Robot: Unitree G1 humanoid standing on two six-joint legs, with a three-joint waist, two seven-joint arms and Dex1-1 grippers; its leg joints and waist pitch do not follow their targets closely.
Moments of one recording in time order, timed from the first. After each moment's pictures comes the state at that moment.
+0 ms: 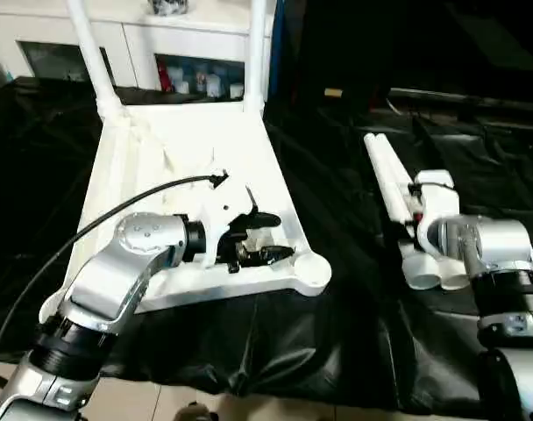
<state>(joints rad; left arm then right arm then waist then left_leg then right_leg) -0.46 0.47 -0.27 -0.11 -0.24 0.54 -0.93 -0.70 -0.39 -0.11 0.59 0.04 0.98 0.33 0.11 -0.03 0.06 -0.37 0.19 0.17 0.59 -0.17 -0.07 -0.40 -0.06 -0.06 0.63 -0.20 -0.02</state>
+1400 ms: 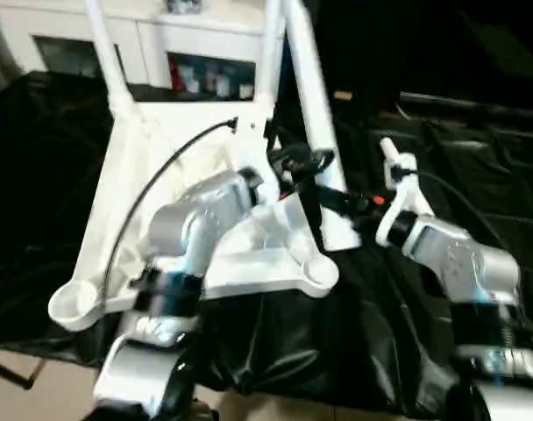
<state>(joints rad) -0.76 -0.04 0.09 0.24 -0.44 0.72 -0.40 -0.48 -0.21 -0.19 0.14 0.48 0.78 0.76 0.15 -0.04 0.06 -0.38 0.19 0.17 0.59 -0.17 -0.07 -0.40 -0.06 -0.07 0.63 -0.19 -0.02</state>
